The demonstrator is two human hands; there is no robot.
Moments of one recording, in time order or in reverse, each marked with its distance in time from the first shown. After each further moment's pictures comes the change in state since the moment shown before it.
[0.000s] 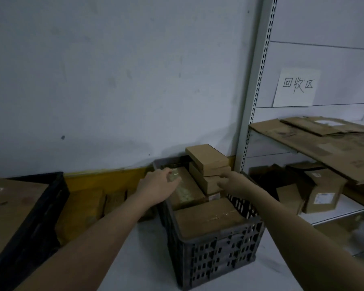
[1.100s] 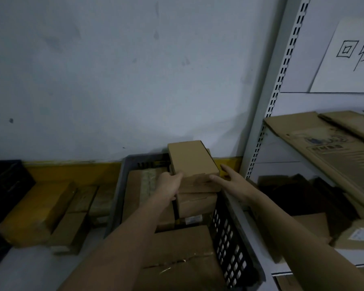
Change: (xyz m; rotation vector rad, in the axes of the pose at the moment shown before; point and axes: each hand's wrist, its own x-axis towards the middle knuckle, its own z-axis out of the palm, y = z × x) left_hand 0.224 0.098 0.153 -0.913 0.059 -0.671; right_hand 0.207 0.141 -0.023 0.433 -0.230 -0.102
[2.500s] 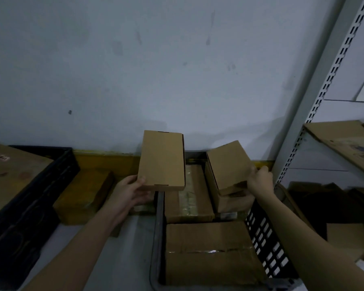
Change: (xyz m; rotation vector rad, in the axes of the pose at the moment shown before) left_hand -0.037 -0.092 -0.218 -0.527 0.016 0.172; right_hand -0.006 -0.057 0.069 -0.034 0.561 0.183
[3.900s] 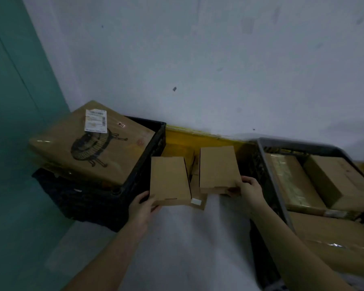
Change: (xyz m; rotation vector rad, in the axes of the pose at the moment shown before) left_hand -0.058 -0.041 -0.310 -0.259 0.452 -0.158; right_hand -0.236 -0.121 0.264 0.550 -0.396 0.228
